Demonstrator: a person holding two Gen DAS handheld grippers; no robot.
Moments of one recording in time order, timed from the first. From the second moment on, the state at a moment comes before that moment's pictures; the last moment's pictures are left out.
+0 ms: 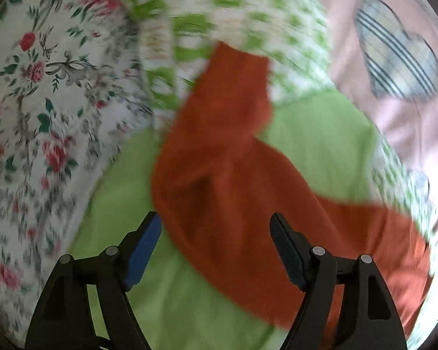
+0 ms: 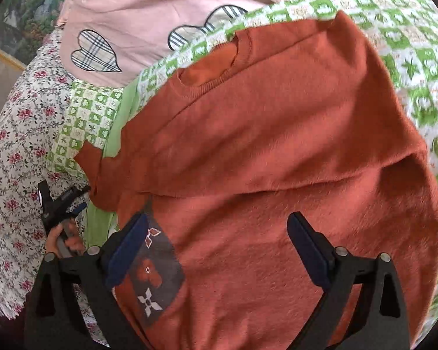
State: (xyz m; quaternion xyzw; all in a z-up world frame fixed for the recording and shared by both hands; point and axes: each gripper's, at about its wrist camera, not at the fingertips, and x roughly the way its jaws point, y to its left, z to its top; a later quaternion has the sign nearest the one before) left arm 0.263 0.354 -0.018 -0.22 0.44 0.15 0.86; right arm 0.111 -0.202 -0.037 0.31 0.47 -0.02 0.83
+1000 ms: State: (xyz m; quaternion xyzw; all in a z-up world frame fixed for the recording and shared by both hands) left arm 0.278 0.183 0.043 -0.17 0.36 -0.08 0.91; right arm 0.120 -0.216 -0.029 0.27 0.45 -0.02 0.85
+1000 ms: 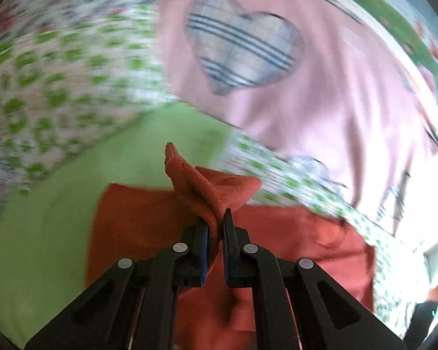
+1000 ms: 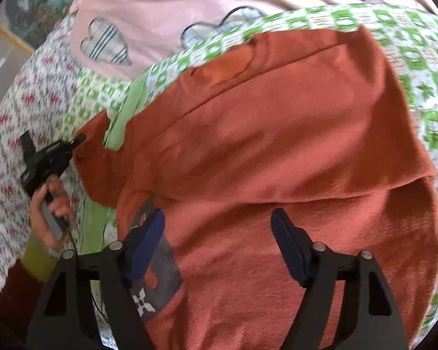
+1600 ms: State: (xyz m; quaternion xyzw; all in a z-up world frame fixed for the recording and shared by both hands) left arm 0.235 -0.092 -0.045 0.03 0.47 -0.27 0.84; right arm 0.072 -0.302 -0.022 0.32 0.41 -0.09 0.85
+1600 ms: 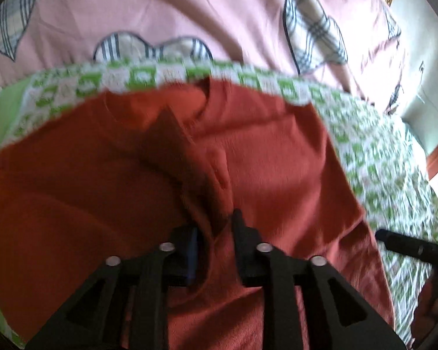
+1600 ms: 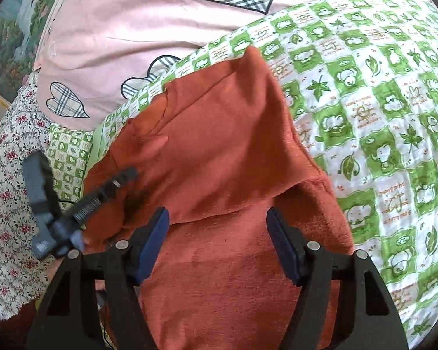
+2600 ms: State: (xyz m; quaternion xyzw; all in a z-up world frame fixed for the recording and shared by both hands) left arm 0.209 0.143 -0.078 -0.03 0.51 0.00 0.86; right arm 0.206 -0.247 0.010 0.20 0.34 -0.03 0.92
